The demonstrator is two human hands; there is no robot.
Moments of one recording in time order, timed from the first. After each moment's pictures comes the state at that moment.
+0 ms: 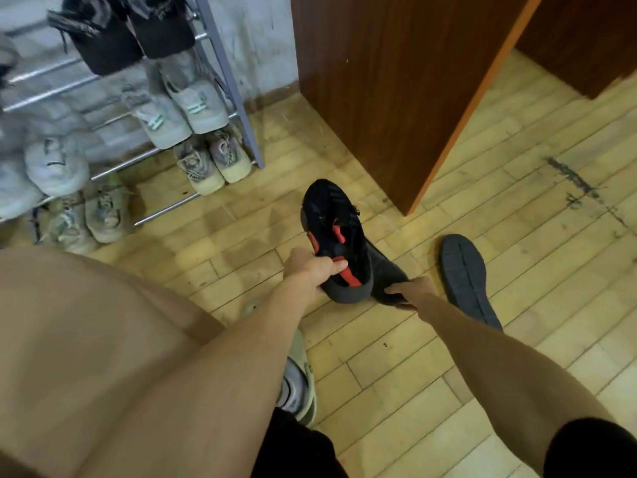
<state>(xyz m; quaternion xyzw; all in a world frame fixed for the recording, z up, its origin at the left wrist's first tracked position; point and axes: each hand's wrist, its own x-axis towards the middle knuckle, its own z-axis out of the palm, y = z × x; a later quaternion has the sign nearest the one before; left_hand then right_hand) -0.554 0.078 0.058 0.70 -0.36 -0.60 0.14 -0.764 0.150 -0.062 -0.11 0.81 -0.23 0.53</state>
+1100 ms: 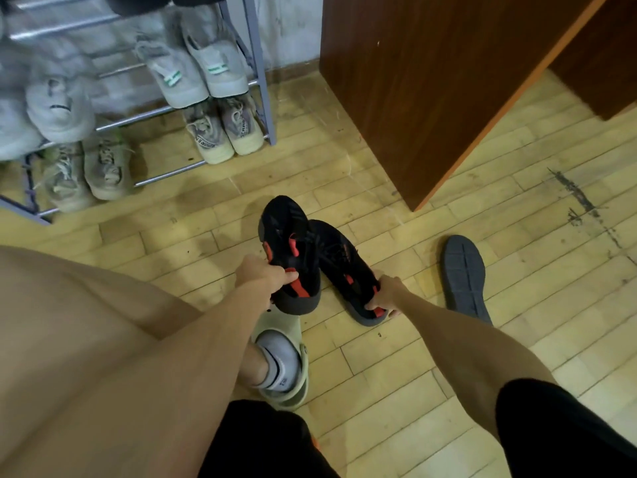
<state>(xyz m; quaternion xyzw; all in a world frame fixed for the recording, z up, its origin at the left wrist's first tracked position) -0.467 0.095 0.025 0.78 -0.31 -0.53 0.13 -0.717 0.141 -0.061 -0.40 0.77 0.09 0.49</state>
